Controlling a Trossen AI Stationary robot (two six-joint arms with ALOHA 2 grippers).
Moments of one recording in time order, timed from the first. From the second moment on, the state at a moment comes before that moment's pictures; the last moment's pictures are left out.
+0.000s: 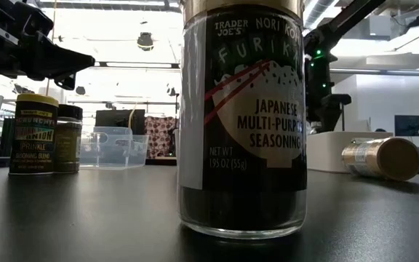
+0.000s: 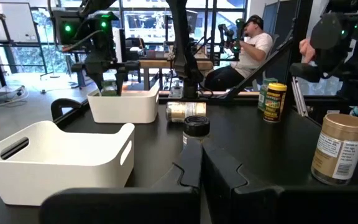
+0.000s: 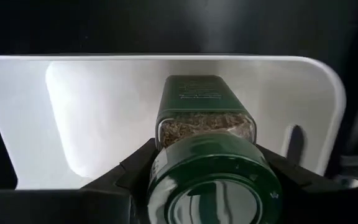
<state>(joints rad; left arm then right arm) 0.00 0.02 0.01 0.04 -0.06 0.00 -0.87 1.73 1.29 -1.14 0.02 -0.90</state>
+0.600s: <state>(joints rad) 0.00 0.02 0.01 0.04 -0.06 0.00 -0.87 1.72 1.29 -1.09 0.03 -0.89</state>
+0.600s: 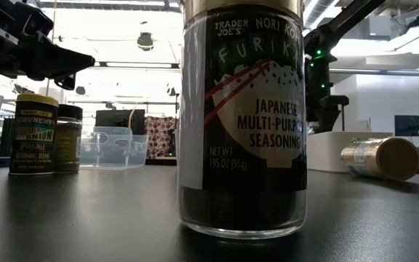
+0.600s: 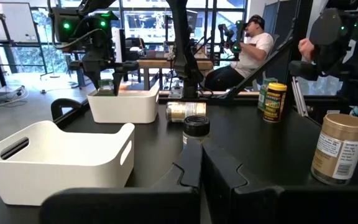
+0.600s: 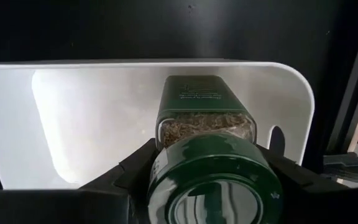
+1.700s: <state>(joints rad) 0.00 0.02 0.01 0.04 -0.06 0.00 -0.87 1.72 1.29 -1.09 0.05 -0.92</state>
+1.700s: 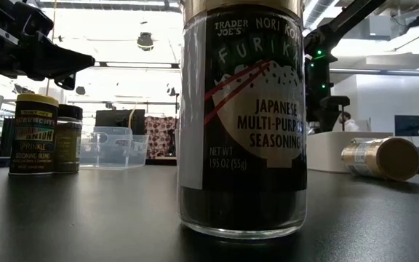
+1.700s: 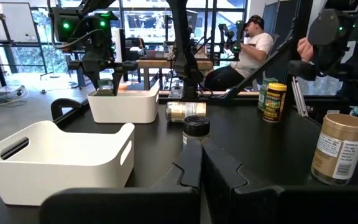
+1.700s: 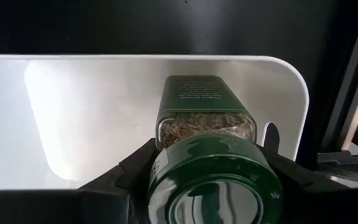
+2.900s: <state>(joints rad) 0.00 0.02 0.01 0.04 -0.06 0.00 -0.87 1.72 1.29 -1.09 0.06 -0.91</state>
